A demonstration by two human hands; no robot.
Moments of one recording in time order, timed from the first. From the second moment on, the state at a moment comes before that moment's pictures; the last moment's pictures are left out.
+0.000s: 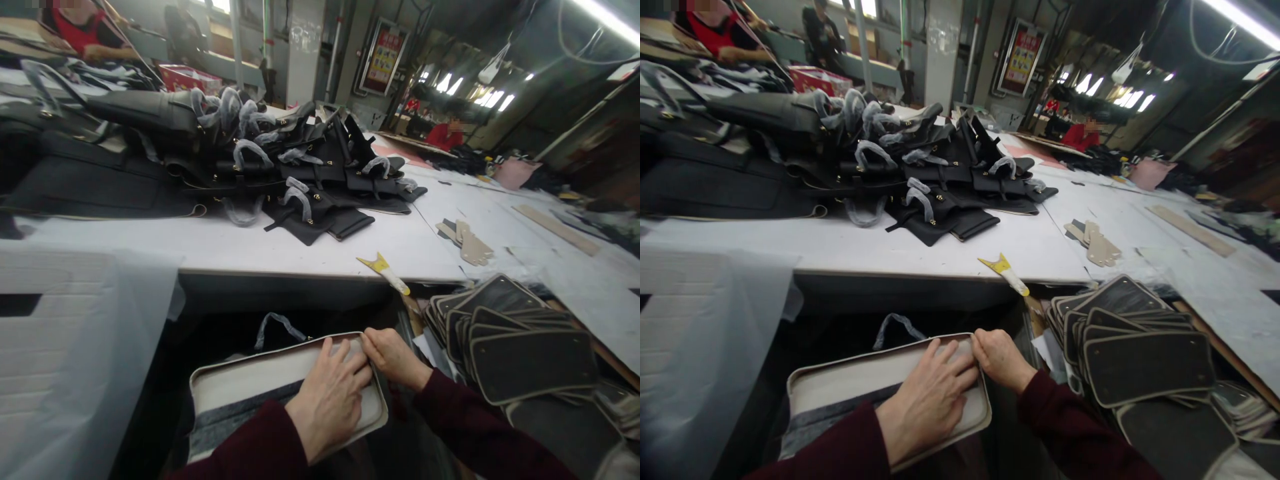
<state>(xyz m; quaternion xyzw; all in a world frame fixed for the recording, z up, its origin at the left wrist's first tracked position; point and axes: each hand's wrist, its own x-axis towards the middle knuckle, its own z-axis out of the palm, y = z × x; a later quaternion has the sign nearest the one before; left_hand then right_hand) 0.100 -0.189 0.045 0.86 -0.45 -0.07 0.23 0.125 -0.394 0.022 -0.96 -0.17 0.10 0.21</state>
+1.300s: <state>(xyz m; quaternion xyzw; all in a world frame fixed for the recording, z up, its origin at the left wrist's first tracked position) 0.118 -0.199 0.053 0.88 -0.45 -0.07 0.17 0.075 -0.403 0.001 -0.93 -0.06 0.10 0.34</state>
